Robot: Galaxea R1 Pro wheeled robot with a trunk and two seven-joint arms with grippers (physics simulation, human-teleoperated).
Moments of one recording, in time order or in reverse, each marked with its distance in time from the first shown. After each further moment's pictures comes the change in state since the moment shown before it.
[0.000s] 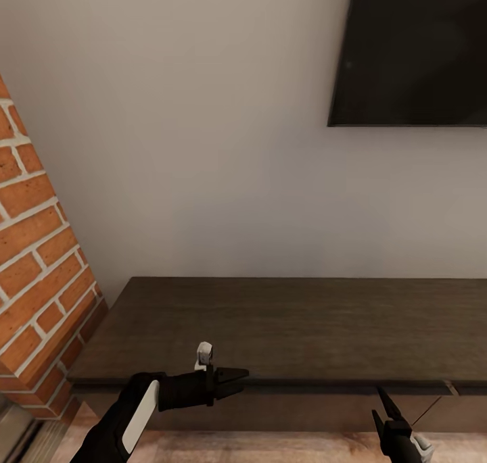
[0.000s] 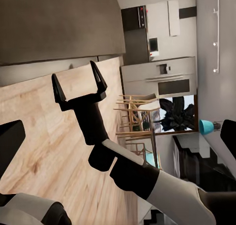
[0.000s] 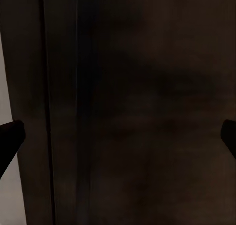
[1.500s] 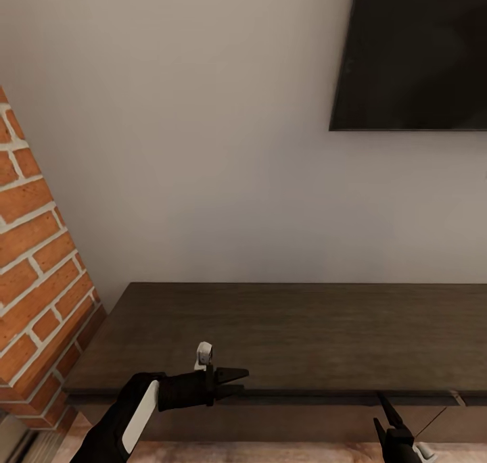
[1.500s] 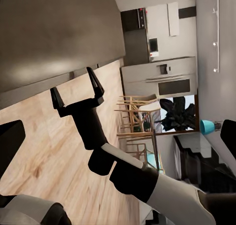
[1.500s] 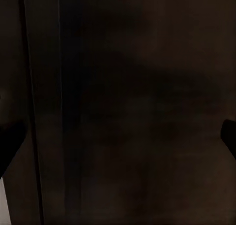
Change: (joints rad) left arm 0.000 0.001 0.000 0.000 0.000 0.000 0.000; right arm 0.018 0.000 0.000 0.010 -0.001 0.003 -0.003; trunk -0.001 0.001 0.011
